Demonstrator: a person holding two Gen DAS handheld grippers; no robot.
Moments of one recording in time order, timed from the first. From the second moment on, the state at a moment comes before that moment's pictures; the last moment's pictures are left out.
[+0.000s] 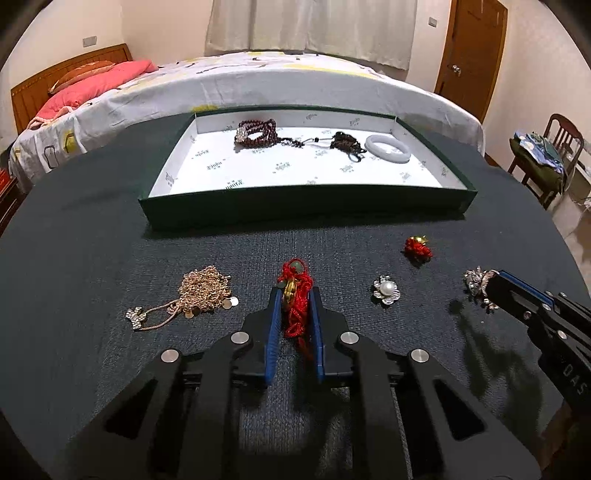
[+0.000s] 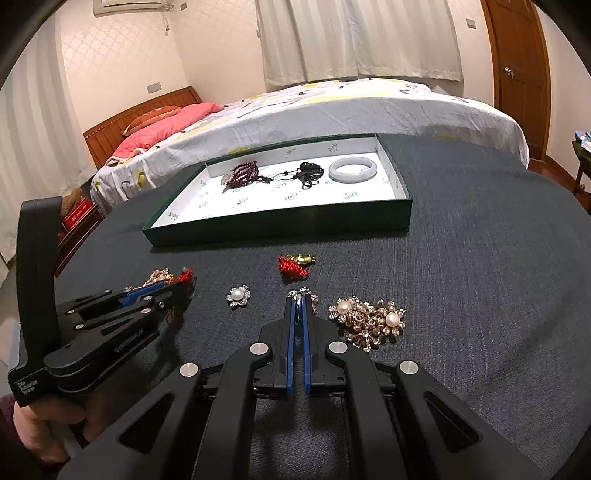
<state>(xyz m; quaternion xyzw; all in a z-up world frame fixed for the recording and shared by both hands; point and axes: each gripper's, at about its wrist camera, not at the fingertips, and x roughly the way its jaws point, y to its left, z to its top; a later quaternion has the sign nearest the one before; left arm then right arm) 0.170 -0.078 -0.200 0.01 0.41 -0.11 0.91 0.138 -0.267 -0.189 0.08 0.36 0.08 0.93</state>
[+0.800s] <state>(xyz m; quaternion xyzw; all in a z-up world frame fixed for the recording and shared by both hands) 0.227 -0.057 -0.128 0.00 0.32 -0.09 0.94 0.213 -0.230 -0.129 0.04 0.29 0.11 0.95</state>
